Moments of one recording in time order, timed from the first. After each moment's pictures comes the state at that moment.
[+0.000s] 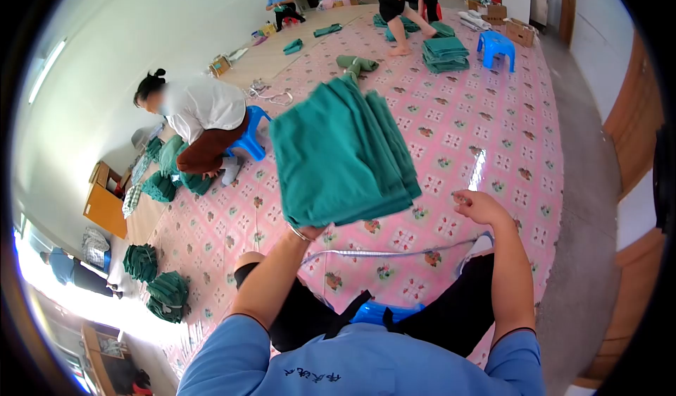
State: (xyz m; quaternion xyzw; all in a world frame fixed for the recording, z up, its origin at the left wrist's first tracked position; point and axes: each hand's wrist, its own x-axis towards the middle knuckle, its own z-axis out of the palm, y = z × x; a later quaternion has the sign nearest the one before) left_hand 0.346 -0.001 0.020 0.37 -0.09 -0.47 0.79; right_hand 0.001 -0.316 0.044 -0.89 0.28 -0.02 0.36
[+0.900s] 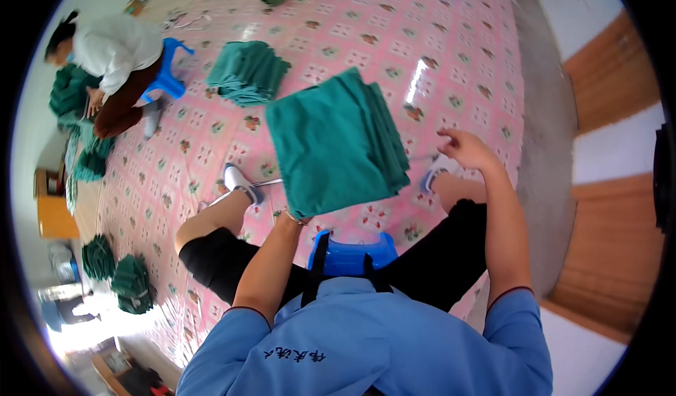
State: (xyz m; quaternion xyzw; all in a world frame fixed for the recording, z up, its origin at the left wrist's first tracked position) left_hand 0.243 0.001 -0.104 0.26 -0.05 -0.62 0.74; right_hand -0.026 -0.311 0.025 -0.85 0.39 0.08 0.35
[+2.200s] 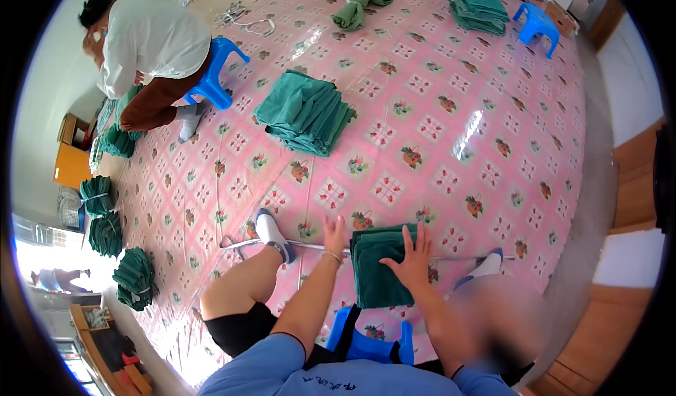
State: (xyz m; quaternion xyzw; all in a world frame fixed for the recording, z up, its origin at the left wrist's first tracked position) left_hand 0.360 -0.070 -0.283 0.67 0.11 -0.33 0.66; right_hand 0.167 -0.208 -0.167 -0.91 0.30 -0.15 0.25
